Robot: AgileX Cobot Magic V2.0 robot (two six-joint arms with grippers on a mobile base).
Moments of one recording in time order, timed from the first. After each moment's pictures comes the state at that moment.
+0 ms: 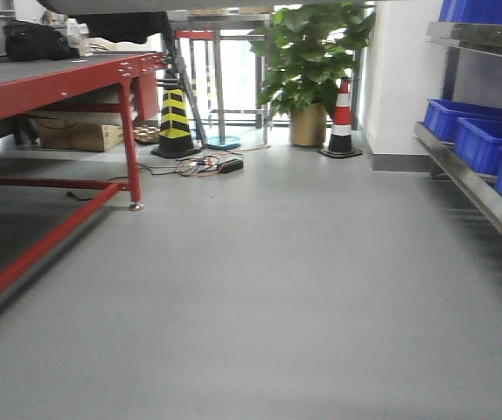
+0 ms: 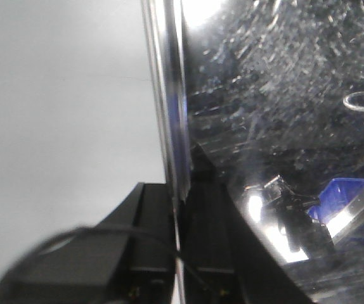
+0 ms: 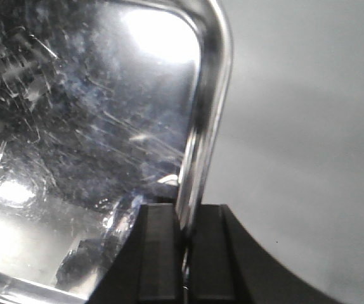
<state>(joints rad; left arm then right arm) -0.65 1.47 -1.61 0.12 1.24 -0.41 0.63 1.35 -1.51 -0.21 1.17 0.51</state>
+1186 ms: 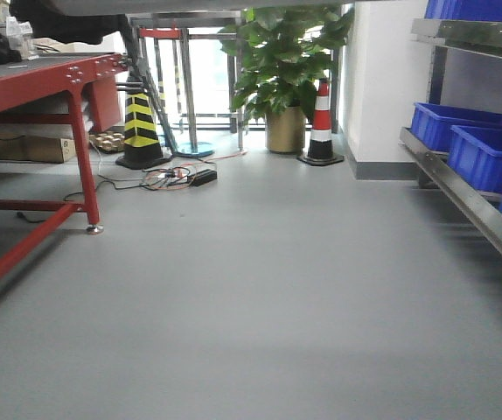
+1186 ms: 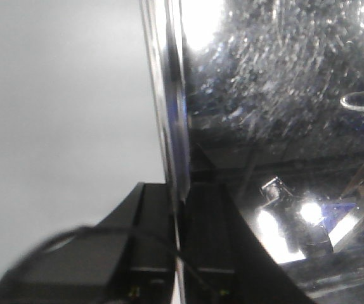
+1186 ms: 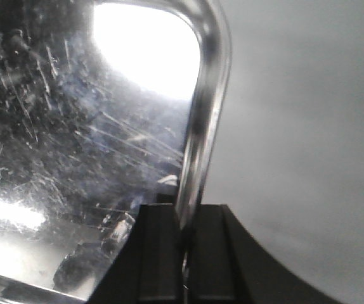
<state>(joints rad) -0.65 1.47 -1.61 0.11 1.24 -0.41 0.63 1.35 -1.51 -0.21 1.18 0.51</state>
